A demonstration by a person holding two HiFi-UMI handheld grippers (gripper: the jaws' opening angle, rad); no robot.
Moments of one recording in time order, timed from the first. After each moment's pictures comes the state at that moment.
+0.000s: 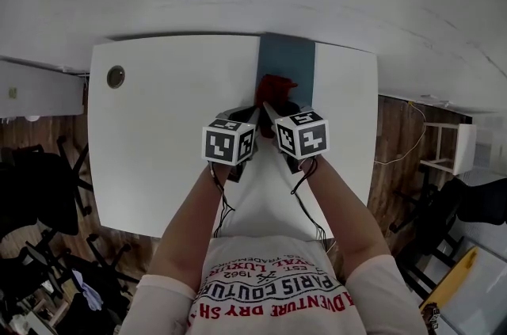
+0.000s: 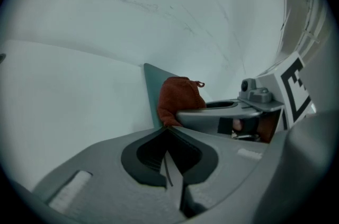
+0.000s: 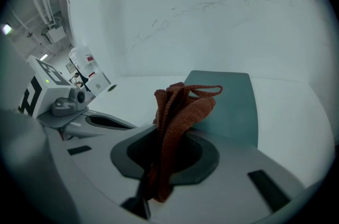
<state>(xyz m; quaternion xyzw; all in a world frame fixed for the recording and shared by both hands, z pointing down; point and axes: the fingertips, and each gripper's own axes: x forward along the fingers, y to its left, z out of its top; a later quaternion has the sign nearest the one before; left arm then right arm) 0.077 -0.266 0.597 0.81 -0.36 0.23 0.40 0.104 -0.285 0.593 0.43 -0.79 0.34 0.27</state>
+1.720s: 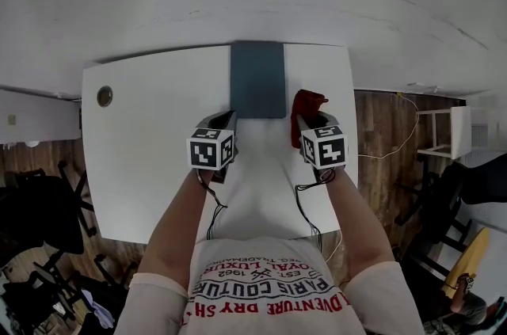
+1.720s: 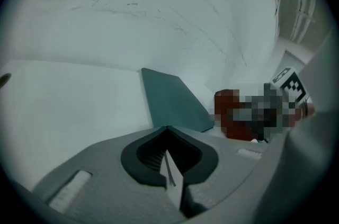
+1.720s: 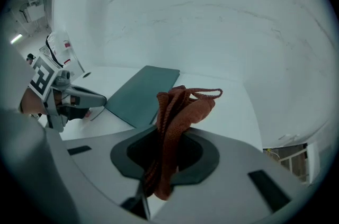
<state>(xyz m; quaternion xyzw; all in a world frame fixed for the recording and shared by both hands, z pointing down) 0.078 -0.263 0.596 0.82 -0.39 0.25 0.34 0.257 -0.234 0.582 0.54 -0.71 0.30 0.34</state>
